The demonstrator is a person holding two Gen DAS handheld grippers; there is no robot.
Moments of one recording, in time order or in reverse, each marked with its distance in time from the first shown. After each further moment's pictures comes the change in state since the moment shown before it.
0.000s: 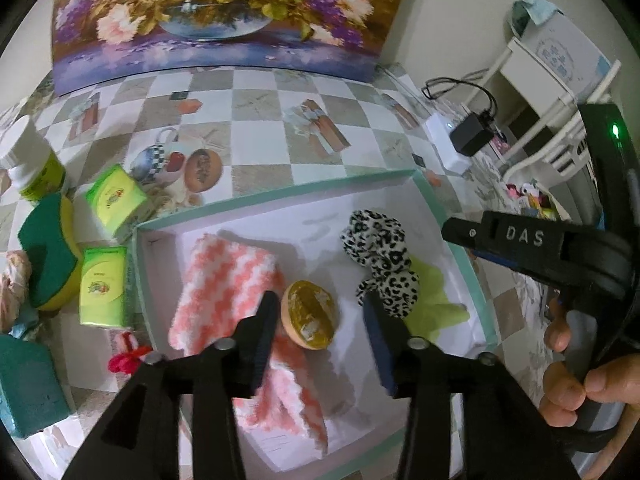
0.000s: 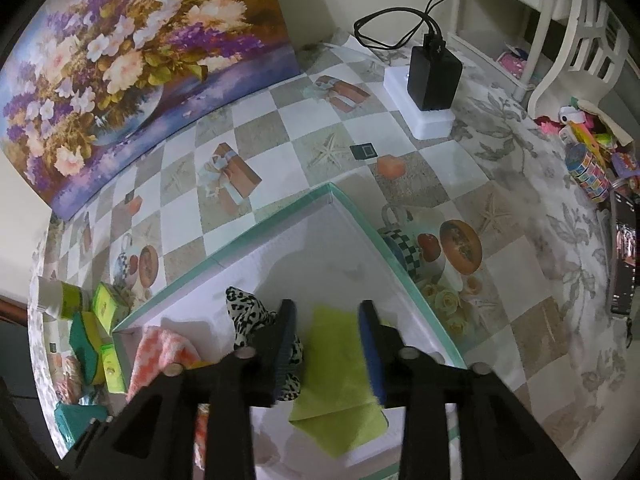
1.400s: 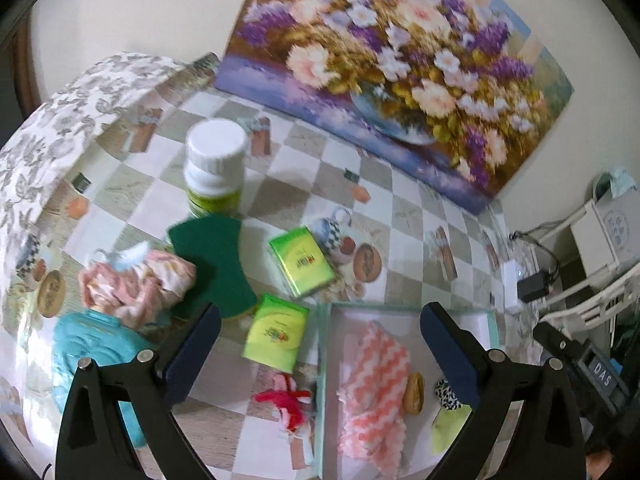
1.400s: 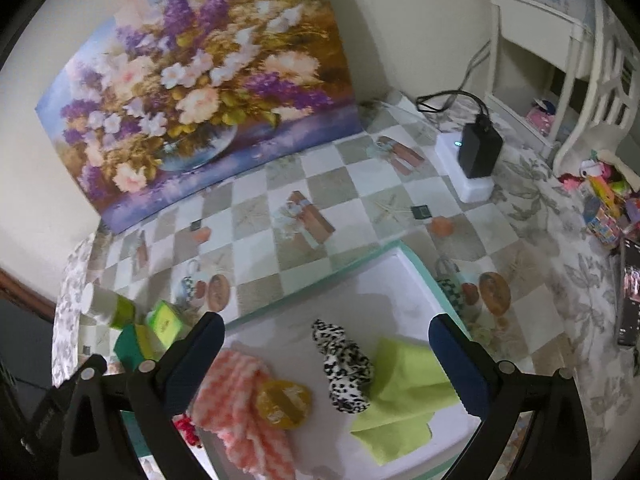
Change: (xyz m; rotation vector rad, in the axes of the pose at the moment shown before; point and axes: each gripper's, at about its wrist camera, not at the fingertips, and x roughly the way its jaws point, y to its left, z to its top) left arm -0.088 0.132 0.013 -0.396 -0.246 0.128; right arm -0.052 0.048 0.001 -0.083 -0.163 0.124
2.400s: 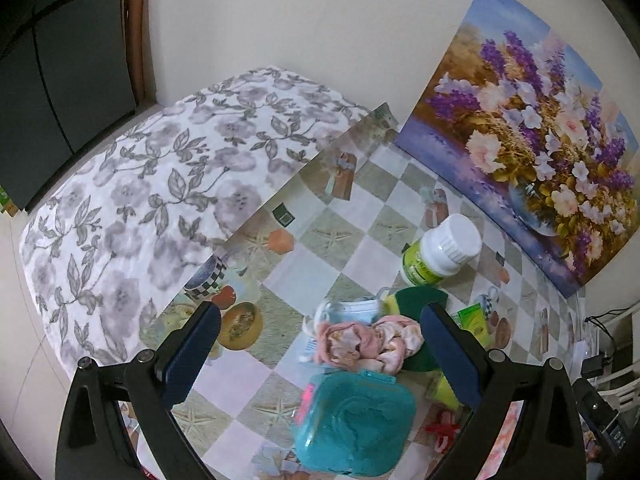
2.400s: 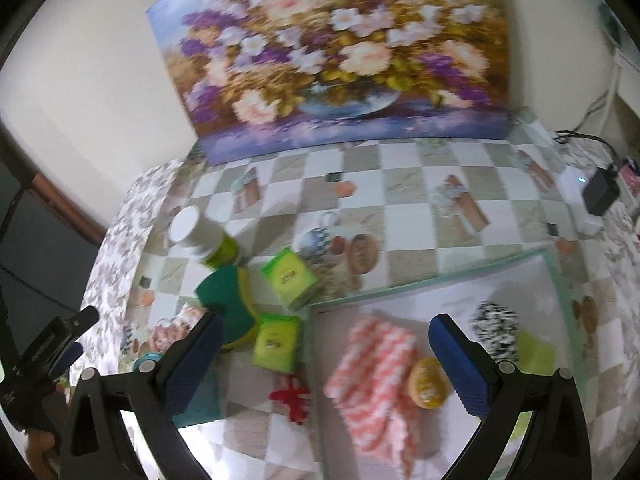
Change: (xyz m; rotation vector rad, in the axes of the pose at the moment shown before) left arm -0.066 0.152 0.027 -0.214 -0.096 0.293; right arm 0.006 0.137 -0.040 -0.257 0.067 0.184
